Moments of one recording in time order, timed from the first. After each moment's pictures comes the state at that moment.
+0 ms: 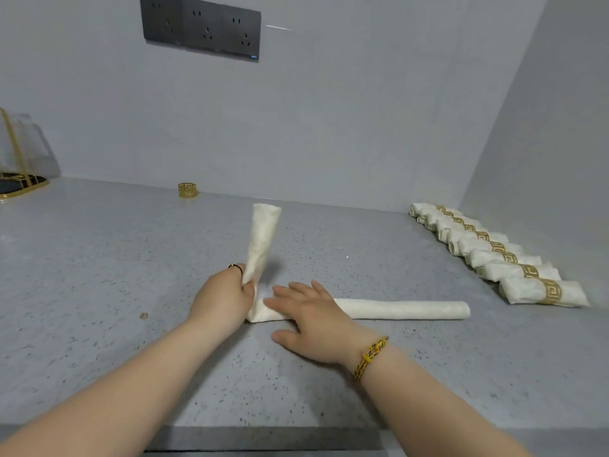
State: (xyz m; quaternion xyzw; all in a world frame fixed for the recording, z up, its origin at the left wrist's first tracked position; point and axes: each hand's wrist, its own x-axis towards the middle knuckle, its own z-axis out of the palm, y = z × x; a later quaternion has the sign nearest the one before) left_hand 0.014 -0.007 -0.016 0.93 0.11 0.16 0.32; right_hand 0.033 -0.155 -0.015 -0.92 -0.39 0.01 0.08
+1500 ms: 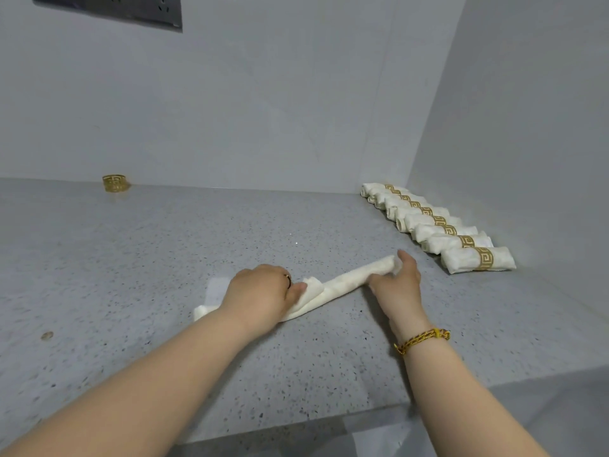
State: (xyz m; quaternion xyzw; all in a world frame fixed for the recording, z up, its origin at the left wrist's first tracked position) left_hand 0.046 -0.106 -0.011 0.99 -0.13 0.07 0.08; right_hand 0.060 -0.289 -0.013 -0.81 0.15 -0.15 0.54
